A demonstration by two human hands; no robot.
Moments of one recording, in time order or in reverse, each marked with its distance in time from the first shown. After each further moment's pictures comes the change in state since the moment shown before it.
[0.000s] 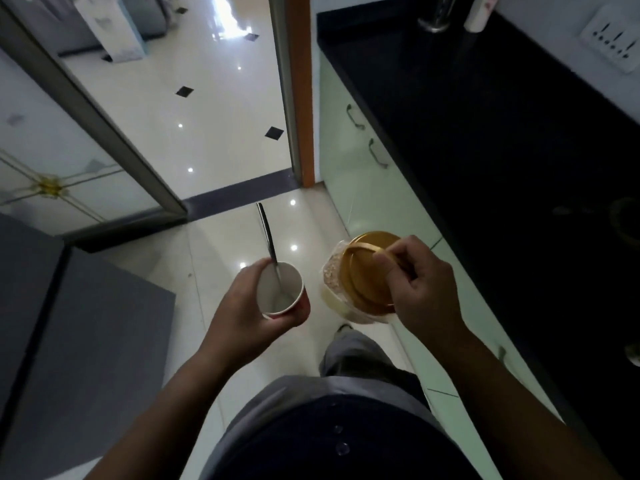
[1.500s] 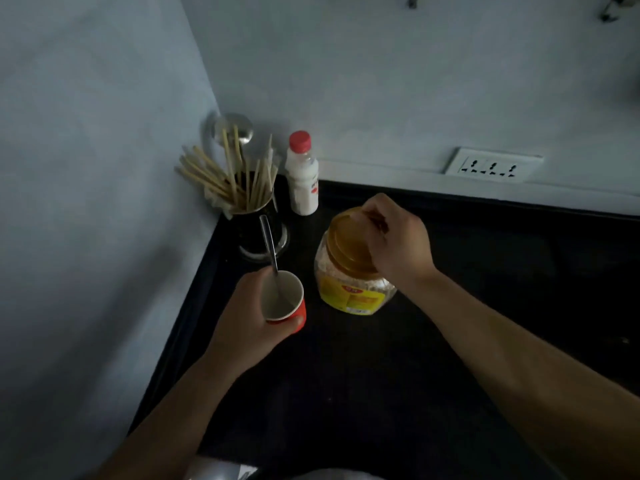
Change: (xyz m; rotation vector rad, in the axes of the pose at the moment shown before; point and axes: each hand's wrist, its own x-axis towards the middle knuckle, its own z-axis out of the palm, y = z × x) left_hand 0.888 0.205 0.092 -0.037 -0.788 0.703; right_hand 0.703 0.206 -0.108 -0.418 0.825 0.482
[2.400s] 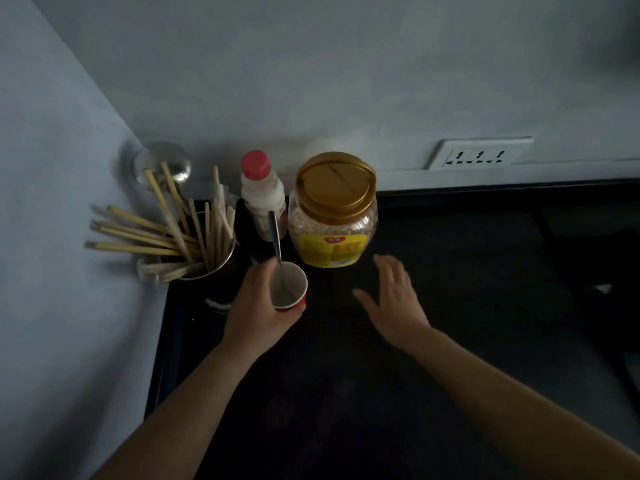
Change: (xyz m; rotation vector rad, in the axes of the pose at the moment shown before) left_hand 0.143 -0.054 0.040 0.125 -0.056 0.111; right_hand -0.018 0.099 0.065 -0.314 -0.280 0.551
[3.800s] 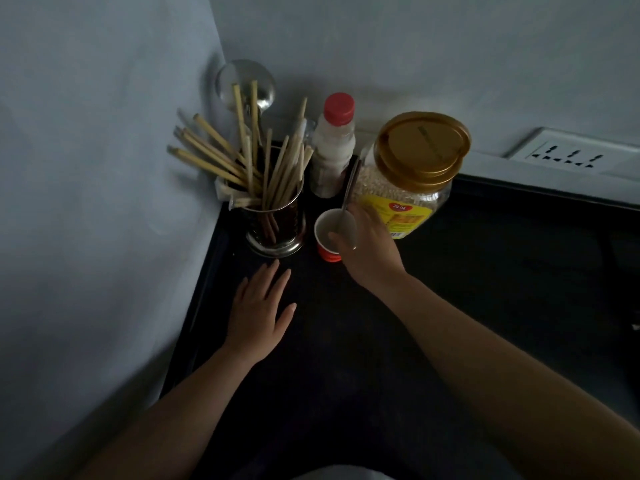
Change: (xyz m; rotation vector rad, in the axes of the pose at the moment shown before) left_hand -0.087 -0.098 0.015 0.450 -0.113 -0.018; right_hand 0.024 -0.105 0.030 0.086 -0.059 -0.254
